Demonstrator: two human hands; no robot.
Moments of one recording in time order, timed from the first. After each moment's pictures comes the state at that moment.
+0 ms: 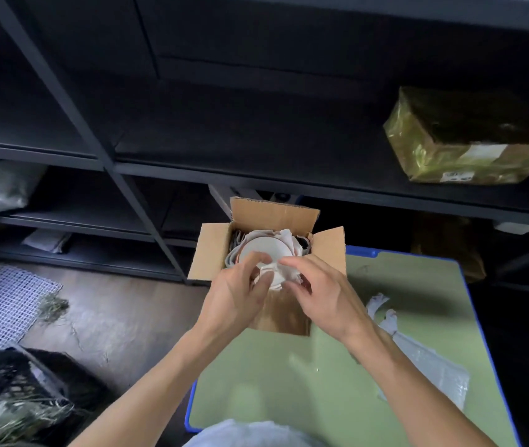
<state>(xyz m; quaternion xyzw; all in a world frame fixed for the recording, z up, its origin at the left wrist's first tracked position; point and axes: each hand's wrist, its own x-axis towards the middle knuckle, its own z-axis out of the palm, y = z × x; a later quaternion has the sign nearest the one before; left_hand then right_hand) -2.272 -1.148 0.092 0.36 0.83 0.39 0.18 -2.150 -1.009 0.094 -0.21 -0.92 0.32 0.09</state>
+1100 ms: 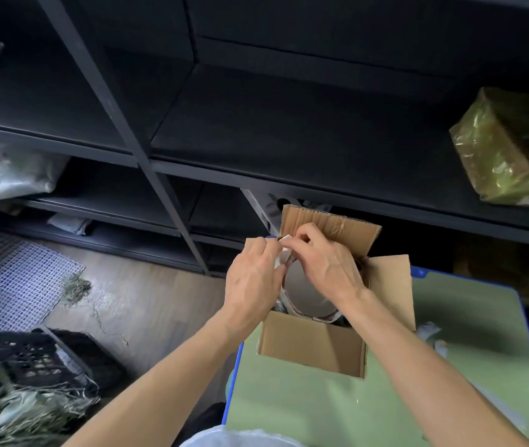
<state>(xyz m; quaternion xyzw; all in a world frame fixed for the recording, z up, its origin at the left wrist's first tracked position) -2.366 -1.132 0.042 0.37 0.89 0.26 0.02 -2.292 -0.983 0.046 -0.11 -0.99 0.10 0.09</state>
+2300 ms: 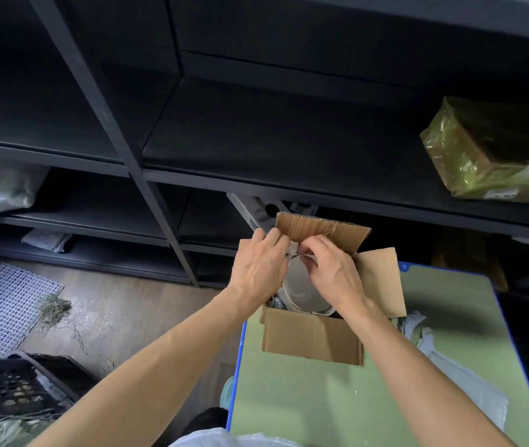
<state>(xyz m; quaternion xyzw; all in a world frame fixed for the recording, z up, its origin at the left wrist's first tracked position) -2.389 -1.116 0.036 0.51 0.84 0.16 -0.06 -2.267 -0.993 0.037 -0.23 -0.94 0.21 0.14</state>
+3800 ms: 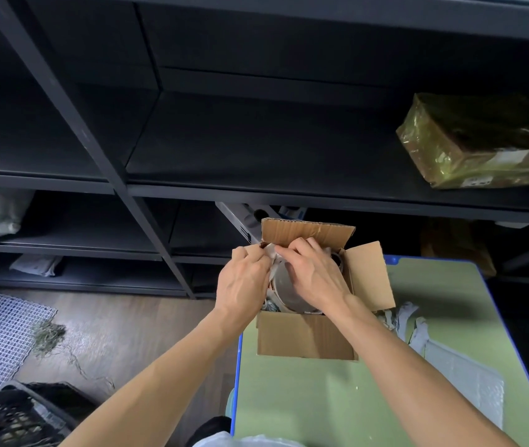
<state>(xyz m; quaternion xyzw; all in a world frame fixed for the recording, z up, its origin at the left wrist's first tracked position) -2.380 -1.139 0.027 0.49 0.85 0.18 -0.03 -2.271 -1.007 0.041 -0.22 -0.97 0.07 0.06</state>
